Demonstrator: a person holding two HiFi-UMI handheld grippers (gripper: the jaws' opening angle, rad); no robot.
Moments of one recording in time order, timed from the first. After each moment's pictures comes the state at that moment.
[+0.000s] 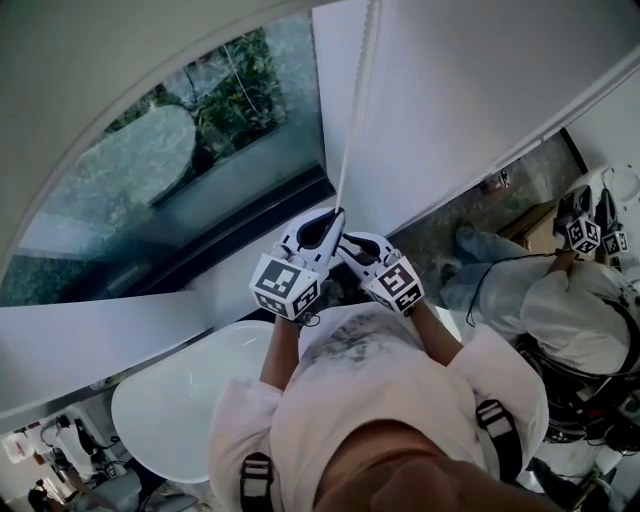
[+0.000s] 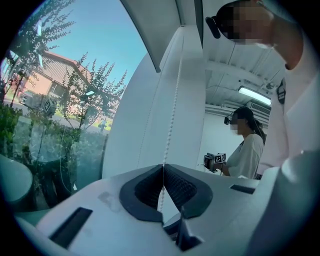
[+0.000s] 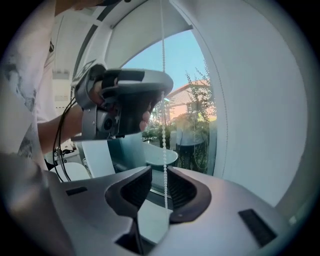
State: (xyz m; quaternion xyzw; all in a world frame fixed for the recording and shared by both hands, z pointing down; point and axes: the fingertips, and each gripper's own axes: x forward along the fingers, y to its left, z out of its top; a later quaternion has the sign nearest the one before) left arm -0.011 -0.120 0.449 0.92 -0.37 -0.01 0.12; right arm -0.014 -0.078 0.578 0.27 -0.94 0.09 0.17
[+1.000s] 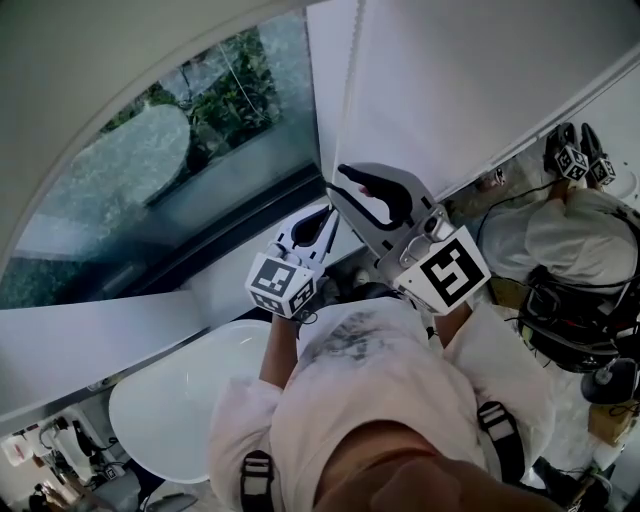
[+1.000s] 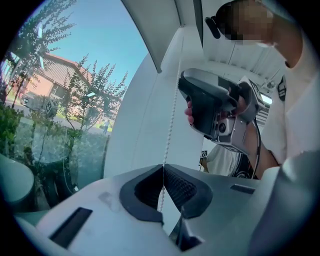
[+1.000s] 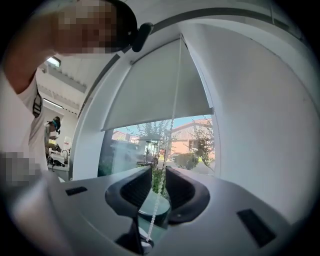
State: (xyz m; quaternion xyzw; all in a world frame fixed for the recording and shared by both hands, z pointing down) left arm -0.013 -0.118 0.444 0.92 -0.38 -0.02 0.12; right arm -0.024 -0.109 0.280 0.28 -0.96 -0.06 0.00
